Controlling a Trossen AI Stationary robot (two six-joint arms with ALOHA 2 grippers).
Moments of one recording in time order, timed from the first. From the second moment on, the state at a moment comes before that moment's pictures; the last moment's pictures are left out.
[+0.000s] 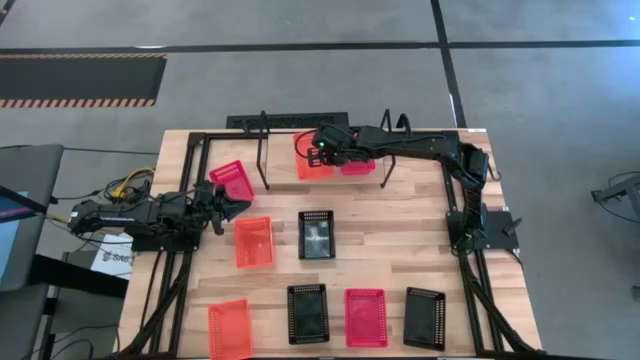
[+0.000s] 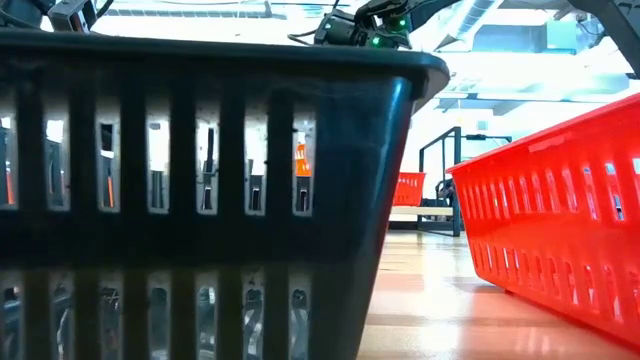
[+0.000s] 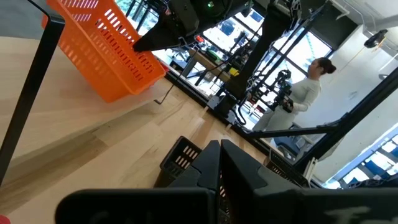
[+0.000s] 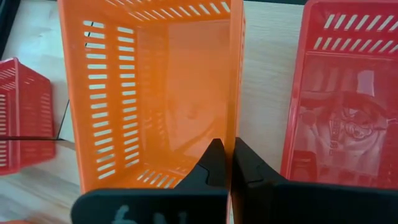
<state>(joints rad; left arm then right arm) -0.02 0.05 0.03 0.00 -0.22 -0.64 -0.33 1.95 1.68 -0.75 0.26 0.98</state>
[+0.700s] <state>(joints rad) -0.02 0.05 0.03 0.00 -0.22 -0.63 -0.37 1.95 1.68 -0.75 0.18 0.97</state>
